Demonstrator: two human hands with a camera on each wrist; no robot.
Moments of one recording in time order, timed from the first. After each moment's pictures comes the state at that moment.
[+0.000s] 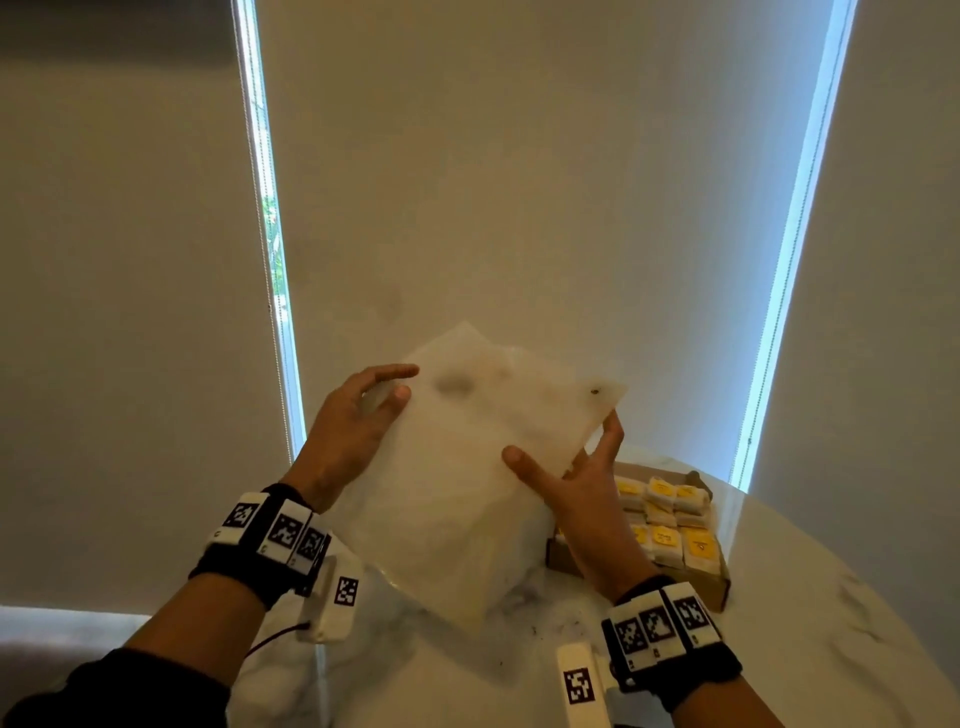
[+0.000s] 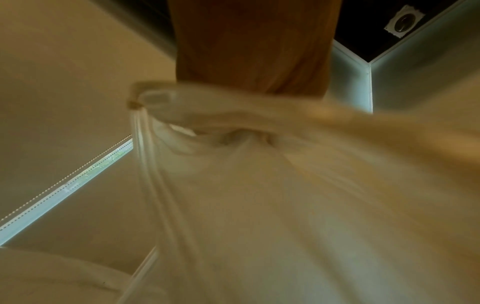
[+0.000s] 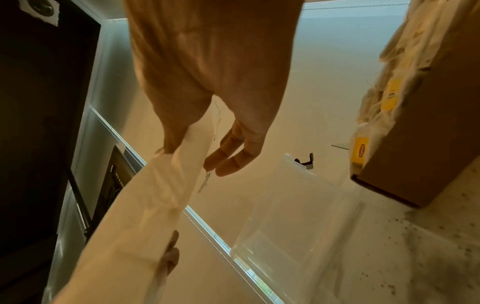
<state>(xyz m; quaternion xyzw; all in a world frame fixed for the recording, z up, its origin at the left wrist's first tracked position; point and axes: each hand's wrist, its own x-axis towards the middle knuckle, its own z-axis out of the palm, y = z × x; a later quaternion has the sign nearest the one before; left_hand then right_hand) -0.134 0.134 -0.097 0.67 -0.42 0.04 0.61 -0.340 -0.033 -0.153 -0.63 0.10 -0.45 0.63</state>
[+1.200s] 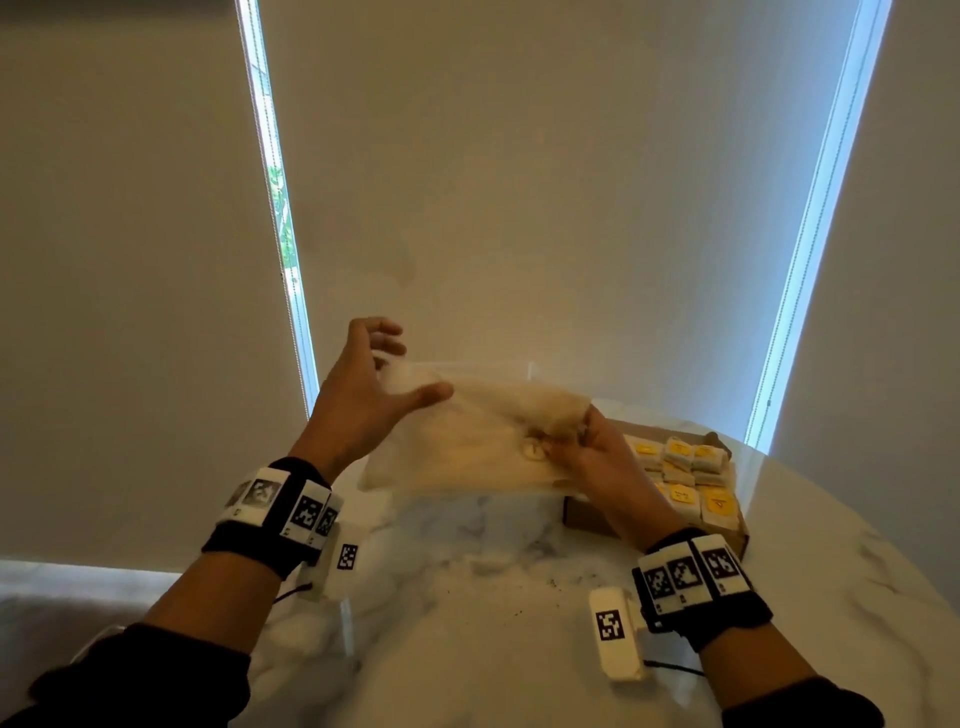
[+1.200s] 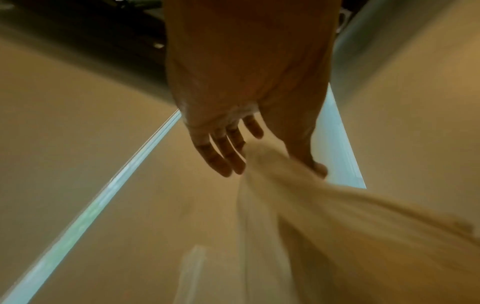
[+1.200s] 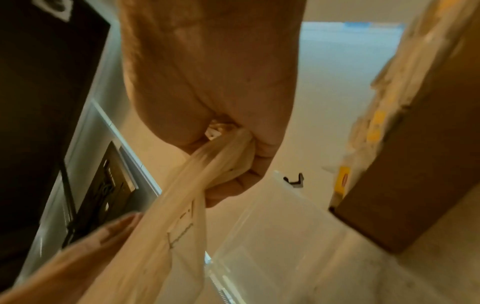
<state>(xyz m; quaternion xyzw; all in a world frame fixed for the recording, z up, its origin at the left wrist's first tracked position) -0.139 0.146 -0.097 0.74 -0.41 0.09 0.52 -0.343 -0.046 -0.157 -0.73 0.11 -0.33 0.59</state>
